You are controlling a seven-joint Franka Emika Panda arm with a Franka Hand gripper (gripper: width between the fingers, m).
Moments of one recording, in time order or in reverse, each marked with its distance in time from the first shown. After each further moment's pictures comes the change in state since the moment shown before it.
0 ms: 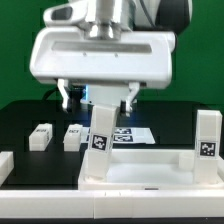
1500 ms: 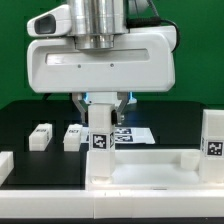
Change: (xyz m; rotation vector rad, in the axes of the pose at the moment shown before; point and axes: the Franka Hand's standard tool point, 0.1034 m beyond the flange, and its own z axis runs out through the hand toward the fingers) arm -0.017 -0.013 0.018 0.033 -0.477 0.187
